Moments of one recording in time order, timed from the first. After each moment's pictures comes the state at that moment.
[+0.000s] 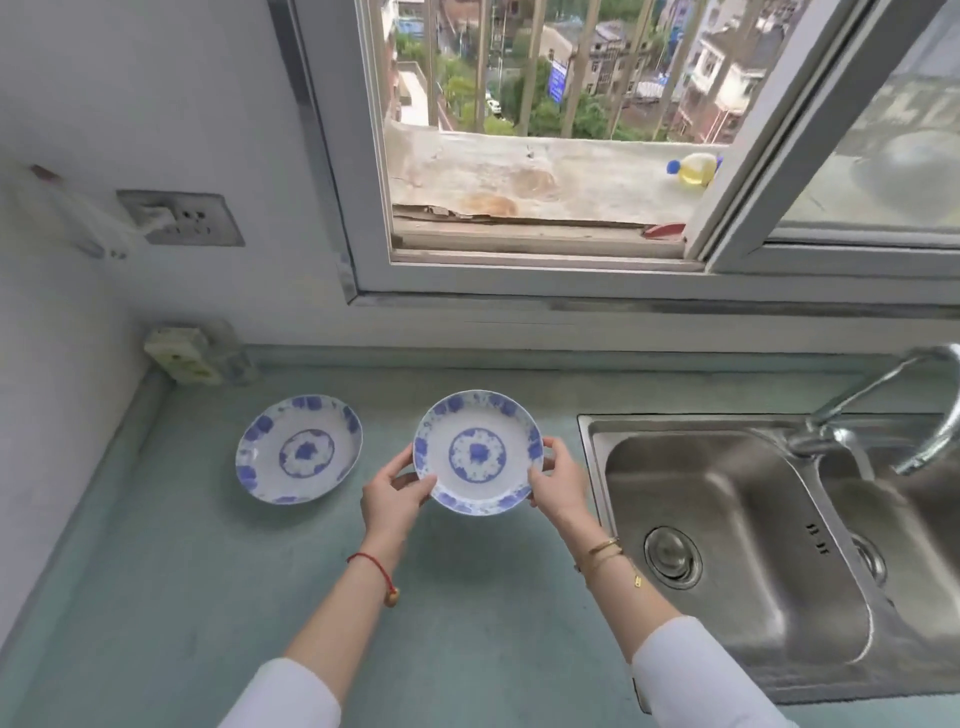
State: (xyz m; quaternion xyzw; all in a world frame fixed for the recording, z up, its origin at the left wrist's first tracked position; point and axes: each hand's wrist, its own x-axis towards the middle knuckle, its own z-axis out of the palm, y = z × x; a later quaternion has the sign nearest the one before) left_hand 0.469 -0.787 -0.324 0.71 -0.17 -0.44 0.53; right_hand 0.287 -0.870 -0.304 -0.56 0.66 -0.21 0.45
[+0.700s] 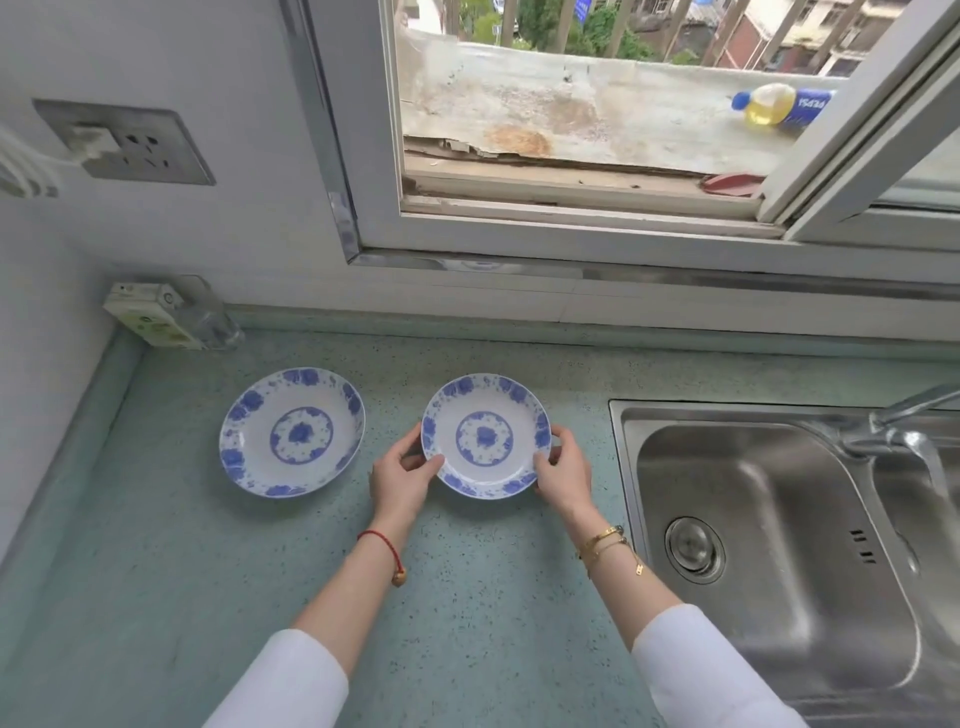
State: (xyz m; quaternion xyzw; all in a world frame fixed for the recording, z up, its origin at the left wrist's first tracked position) left_hand 0.492 -0.824 -0.370 0.74 -0.18 -0.45 0.47; right_hand 0.313 -0.903 -0.357 -0.54 0.68 -0.18 0.46
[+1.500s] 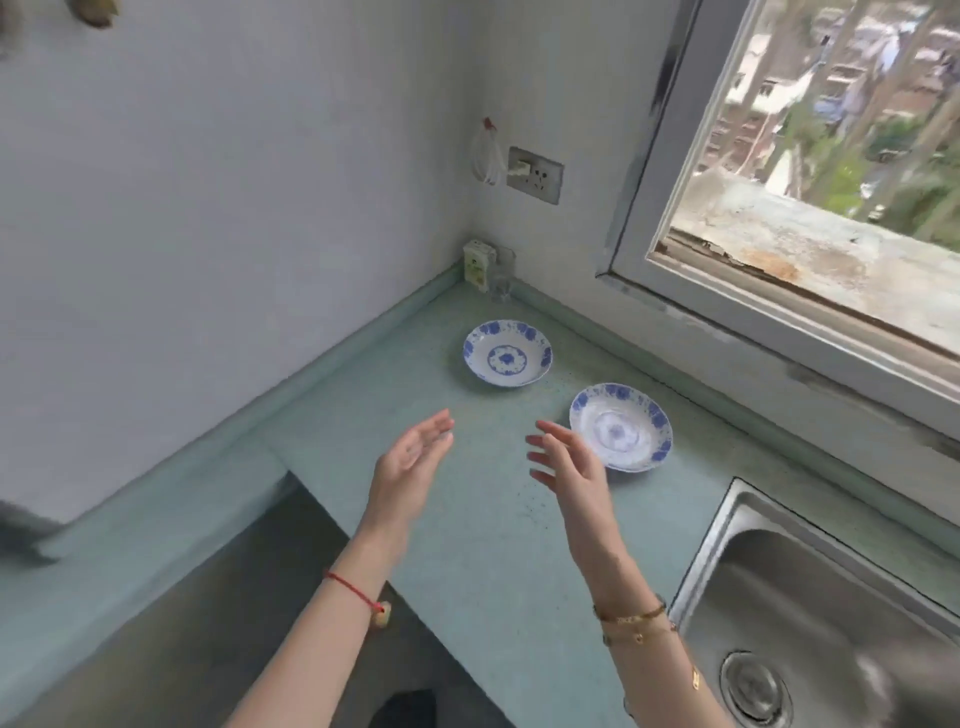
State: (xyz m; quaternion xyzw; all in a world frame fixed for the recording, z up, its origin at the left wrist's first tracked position) left_hand 0.368 -0.564 -0.201 0.69 -0.05 -0.23 0.69; right_hand 0.278 -0.722 -0.197 -0.60 0.32 -0.16 0.71
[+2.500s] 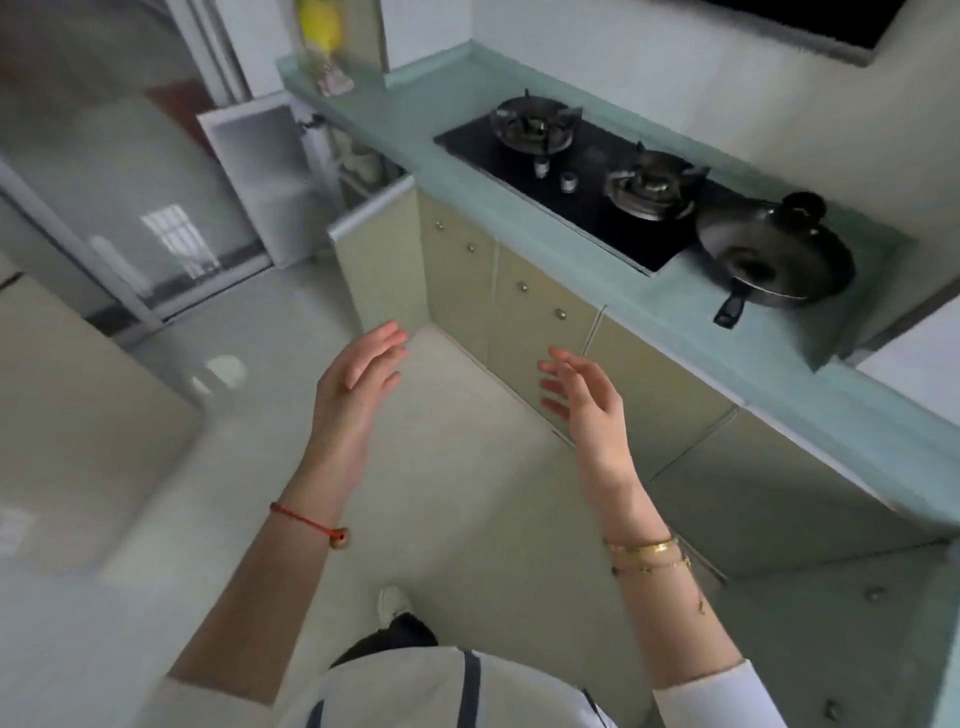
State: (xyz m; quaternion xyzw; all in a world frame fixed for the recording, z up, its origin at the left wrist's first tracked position) left_hand -0.188 -0.102 -0.153 0.47 0.45 0.44 0.62; right_hand 0.008 -0.189 -0.173 -0.64 -0.22 0.39 0.63
